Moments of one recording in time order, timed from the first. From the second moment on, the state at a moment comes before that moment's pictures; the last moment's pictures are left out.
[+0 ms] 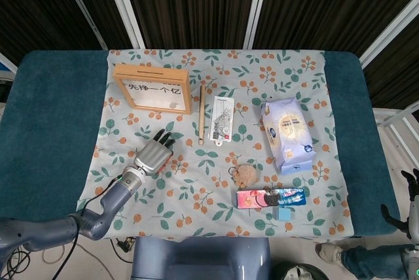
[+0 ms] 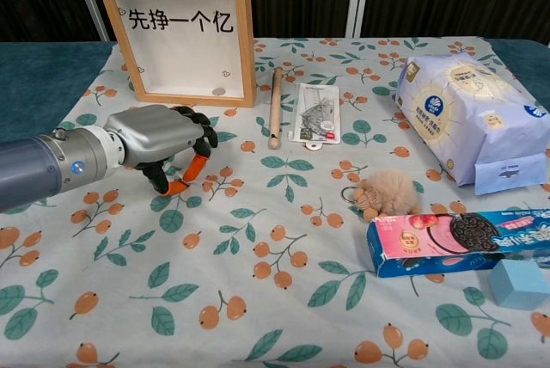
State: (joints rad) left arm -0.85 -1.70 -0.05 -1.24 1.12 0.81 0.55; right arm -0.03 -1.05 0.15 -1.88 -1.12 1.48 -0.12
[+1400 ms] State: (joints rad) left arm -1.12 -0.99 -0.29 -1.72 0.70 0.59 0.43; right arm -0.03 -1.05 0.15 -1.89 -1.11 1.48 -0.13
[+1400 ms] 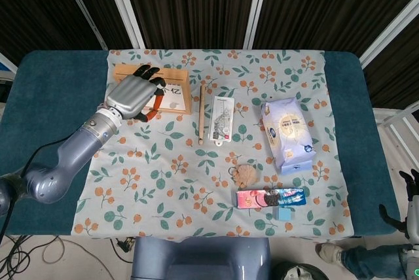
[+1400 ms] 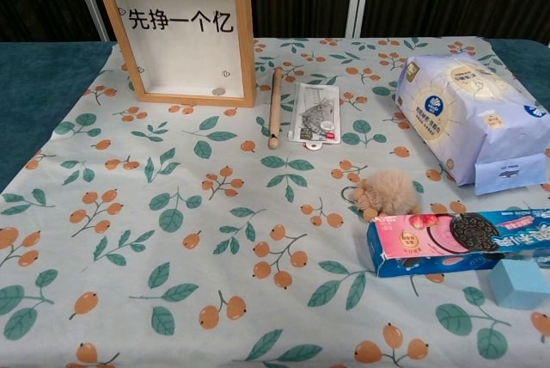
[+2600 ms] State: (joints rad) left arm -1.59 -1.23 0.16 -0.93 0.27 0.14 0.16; right arm -0.02 -1.07 0.15 -1.88 -1.11 1.49 -0.14
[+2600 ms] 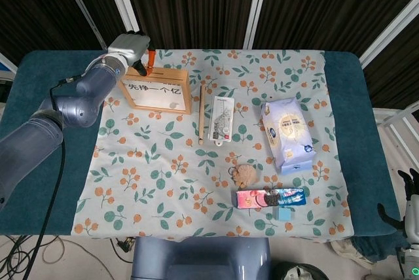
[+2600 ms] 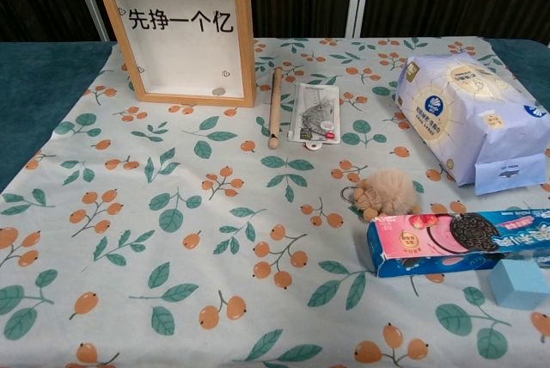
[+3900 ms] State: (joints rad) left arm -1.63 -1.34 0.28 -0.84 0.48 0.15 -0.09; right arm -0.03 -1.07 0.16 -1.88 -1.11 1.50 -0.12
